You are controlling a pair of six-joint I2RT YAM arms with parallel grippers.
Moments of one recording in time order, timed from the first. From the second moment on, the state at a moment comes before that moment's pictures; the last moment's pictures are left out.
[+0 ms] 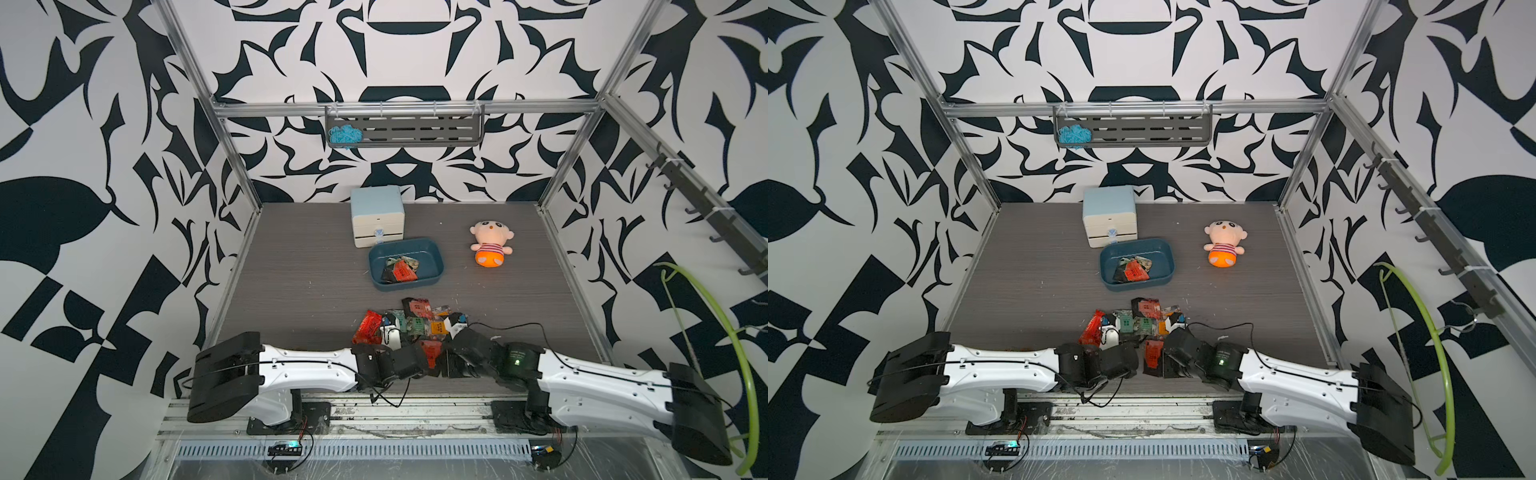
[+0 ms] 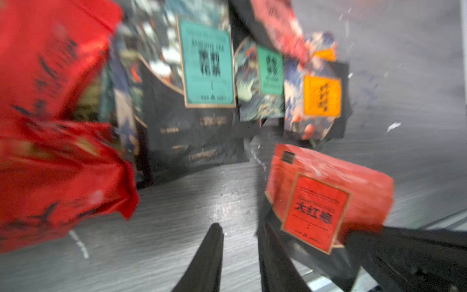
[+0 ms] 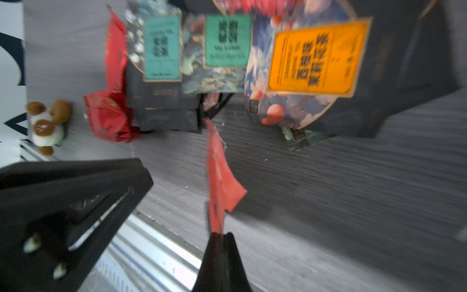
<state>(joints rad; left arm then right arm) -1.38 1.37 0.72 -0.38 -0.40 -1.31 1.11 0.93 0.49 -0.48 0.03 1.03</state>
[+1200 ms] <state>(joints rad) -1.38 0.78 0.42 -0.67 -0.73 -1.50 0.57 1.95 1.52 -0.54 -0.24 0.55</state>
